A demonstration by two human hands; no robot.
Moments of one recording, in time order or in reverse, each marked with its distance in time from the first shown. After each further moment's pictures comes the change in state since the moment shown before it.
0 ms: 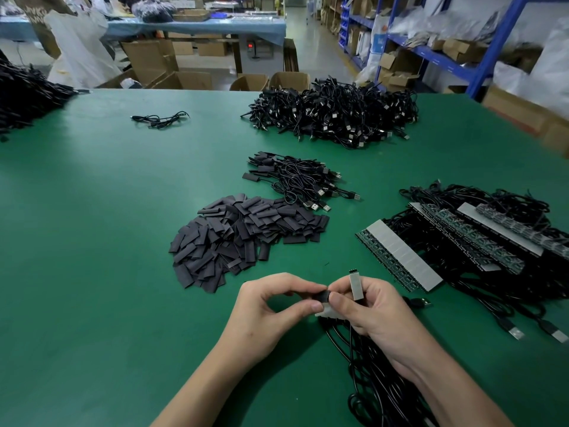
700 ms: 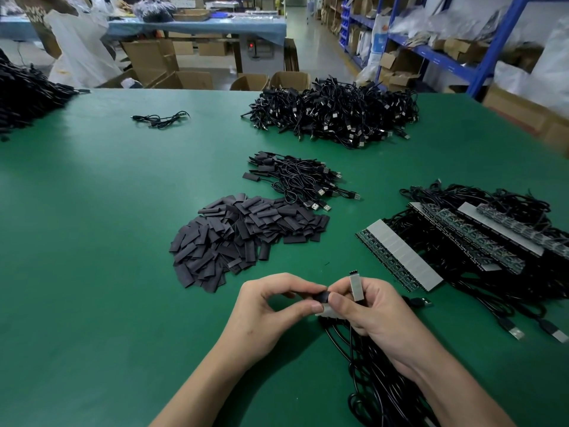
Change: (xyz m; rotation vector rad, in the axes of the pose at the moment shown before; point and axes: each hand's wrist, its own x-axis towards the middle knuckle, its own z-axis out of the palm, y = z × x) left_hand 0.001 -0.001 0.000 -0.044 -0.019 -0.018; right_hand -0.001 -0.004 0.001 -0.007 -0.026 0.019
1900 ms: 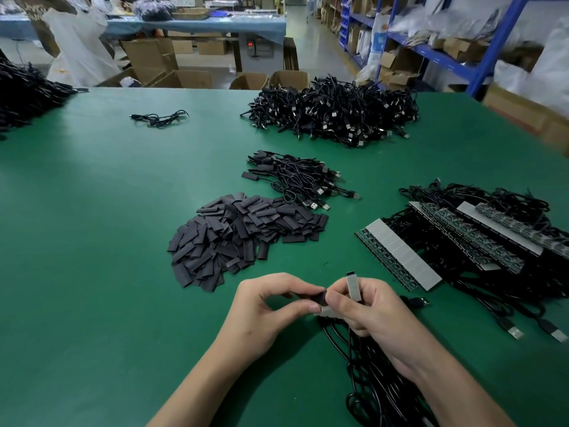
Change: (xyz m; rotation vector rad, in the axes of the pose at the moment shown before) left_hand 0.001 -0.003 -0.001 0.039 -0.009 0.028; right_hand 0.000 0.001 -0.005 -0.176 -0.023 0.018
